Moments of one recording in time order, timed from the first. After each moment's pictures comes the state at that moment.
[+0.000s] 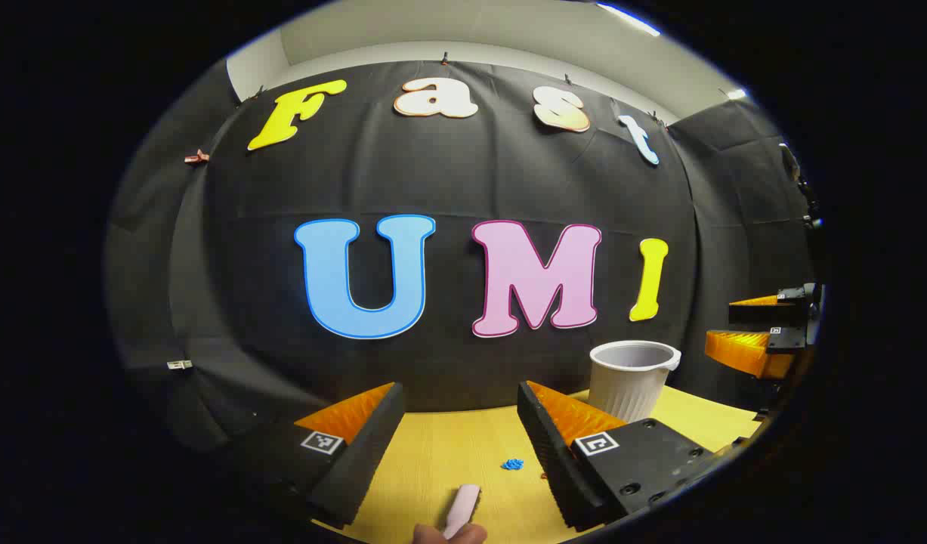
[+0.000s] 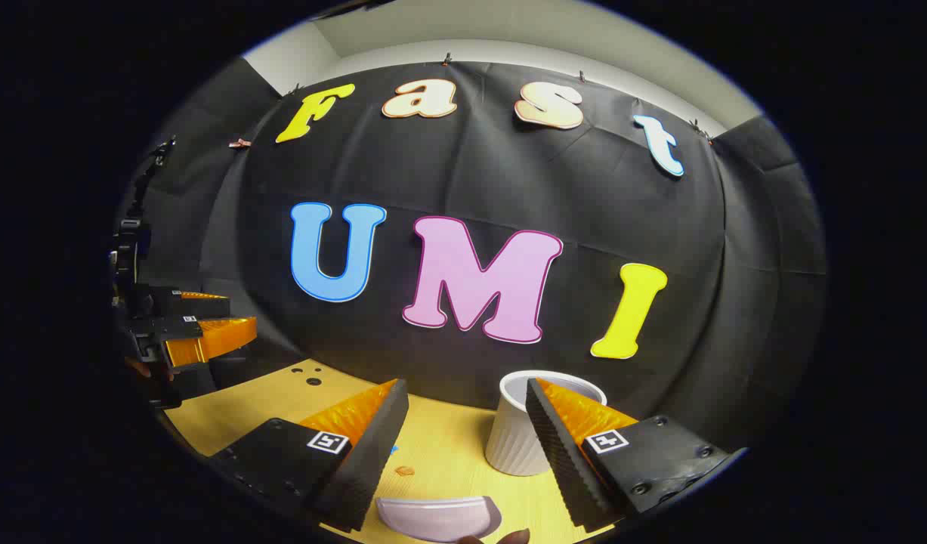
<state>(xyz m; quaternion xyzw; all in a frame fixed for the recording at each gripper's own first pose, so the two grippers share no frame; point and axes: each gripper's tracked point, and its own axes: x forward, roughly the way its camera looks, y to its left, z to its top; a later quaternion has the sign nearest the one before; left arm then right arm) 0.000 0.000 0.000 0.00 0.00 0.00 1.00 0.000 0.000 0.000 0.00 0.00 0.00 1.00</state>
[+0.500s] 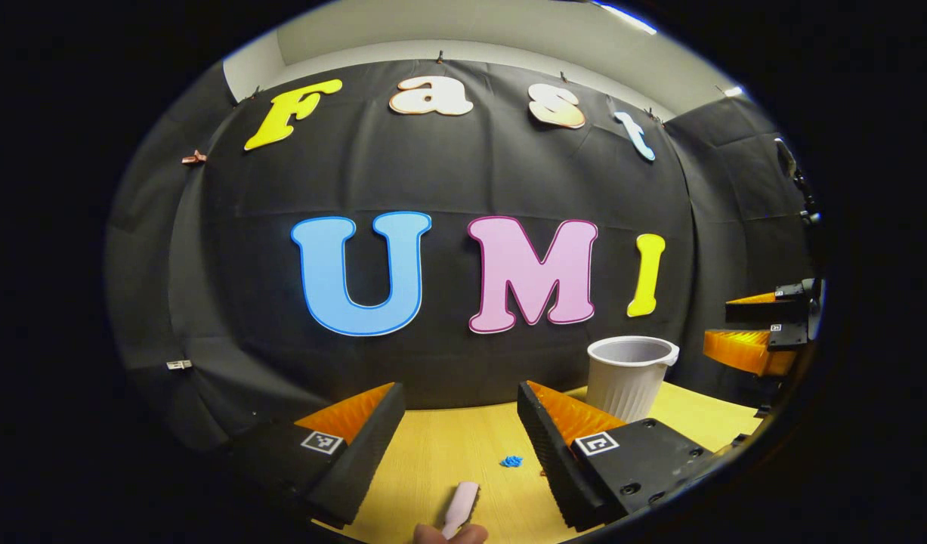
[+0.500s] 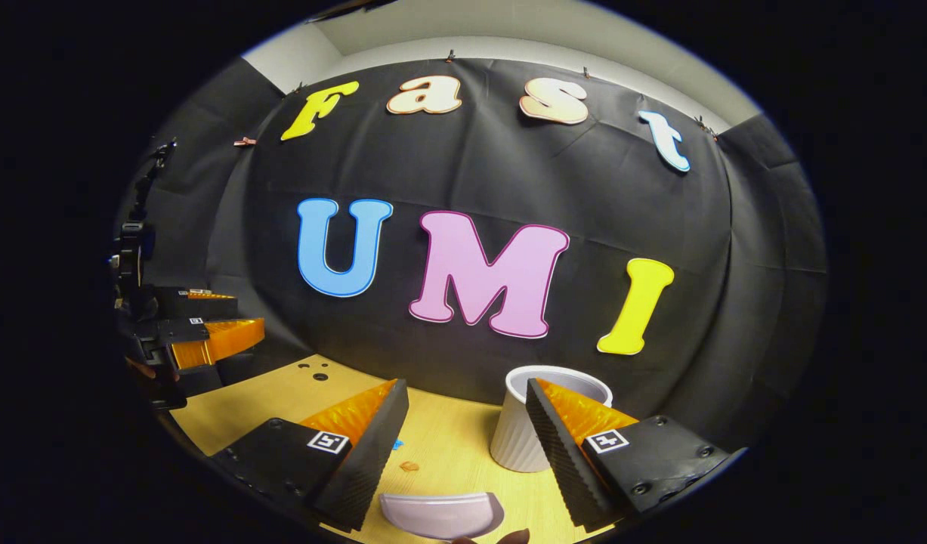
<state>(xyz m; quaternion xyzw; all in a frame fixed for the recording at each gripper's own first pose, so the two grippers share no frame) -0.001 -0.008 -0.008 0.00 0.01 -0.01 1.00 -0.003 0.005 -0.003 0.00 0.01 0.02 1.00</state>
